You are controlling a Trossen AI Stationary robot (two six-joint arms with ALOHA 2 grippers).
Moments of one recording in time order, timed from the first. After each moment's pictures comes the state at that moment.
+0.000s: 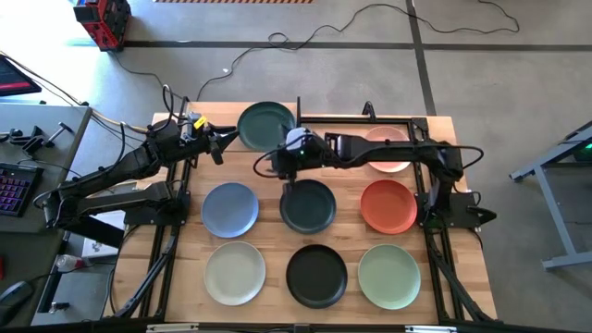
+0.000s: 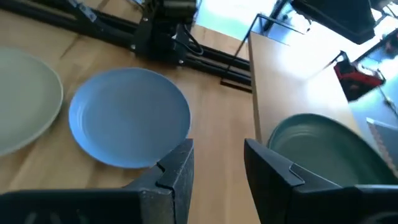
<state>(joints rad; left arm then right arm) 0.51 0.64 0.60 -0.06 0.00 -0.39 -0.08 1.88 1.73 -0.40 0.06 -0.34</state>
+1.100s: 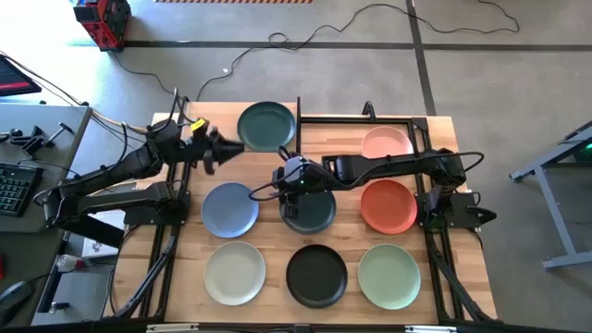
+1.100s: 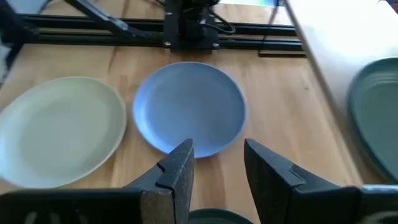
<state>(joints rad) 0.47 0.66 0.60 0.01 0.39 -0.57 0.07 1.88 1.73 -0.50 0.13 0.00</state>
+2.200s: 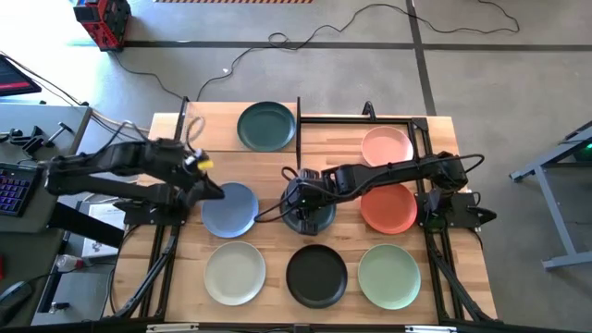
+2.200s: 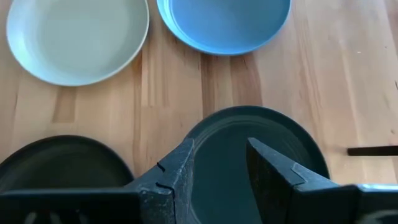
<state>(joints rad) 0.01 0.69 0.90 -0.84 0.20 -0.76 0.13 1.88 1.73 -0.85 0.09 0.13</state>
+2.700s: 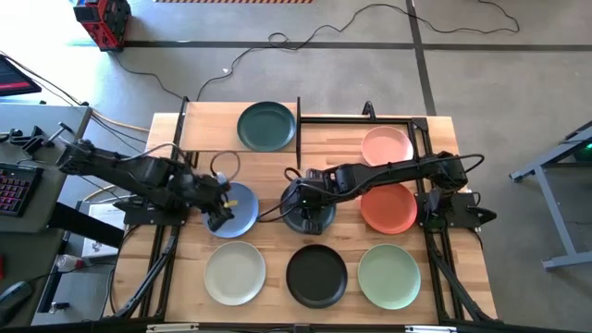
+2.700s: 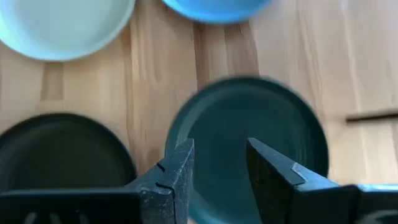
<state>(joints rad) -0.25 0.97 0.90 -0.88 -0.01 -0.87 0.13 1.88 1.73 -0.96 0.09 0.18</state>
